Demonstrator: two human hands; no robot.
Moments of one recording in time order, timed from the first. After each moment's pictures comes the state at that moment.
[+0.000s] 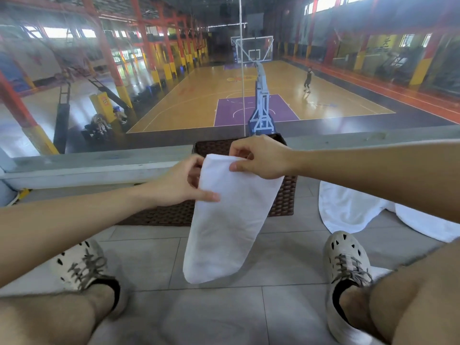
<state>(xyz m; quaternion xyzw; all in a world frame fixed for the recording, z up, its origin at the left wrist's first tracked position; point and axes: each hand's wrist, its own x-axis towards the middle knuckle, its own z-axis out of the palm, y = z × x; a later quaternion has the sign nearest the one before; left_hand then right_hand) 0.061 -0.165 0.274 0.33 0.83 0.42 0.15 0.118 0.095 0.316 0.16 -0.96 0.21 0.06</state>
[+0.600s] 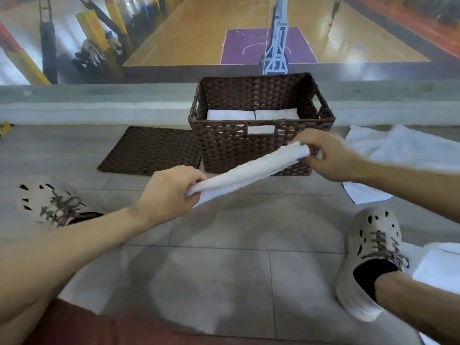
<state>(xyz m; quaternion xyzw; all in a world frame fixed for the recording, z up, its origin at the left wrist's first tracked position) 0.039 -0.213 0.106 0.41 0.88 0.17 -0.16 0.101 0.192 0.160 0.13 -0.95 0.26 0.09</state>
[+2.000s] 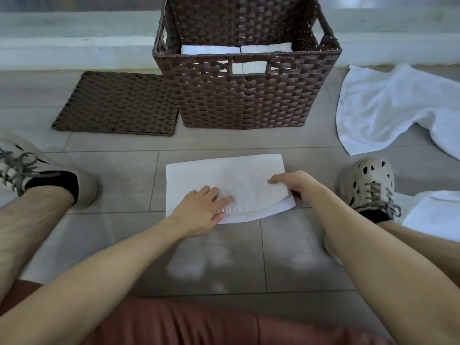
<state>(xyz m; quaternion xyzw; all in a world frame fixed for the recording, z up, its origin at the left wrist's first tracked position) 0.096 -0.167 -0.101 0.48 0.88 0.01 0.04 0.136 0.155 -0.049 -0.46 -0.71 0.49 -0.24</state>
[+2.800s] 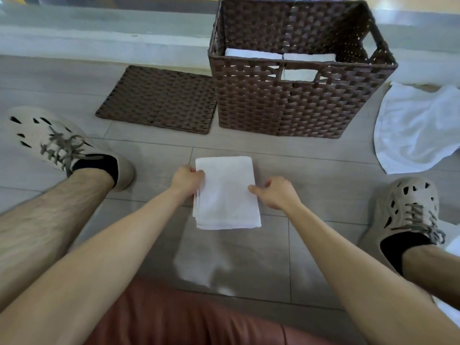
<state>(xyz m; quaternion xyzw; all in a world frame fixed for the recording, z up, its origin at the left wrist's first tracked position) 0.015 -0.225 -0.065 -0.14 0.87 0.41 0.22 0.112 0.021 -0.033 -0.26 -0.88 0.33 -0.21</state>
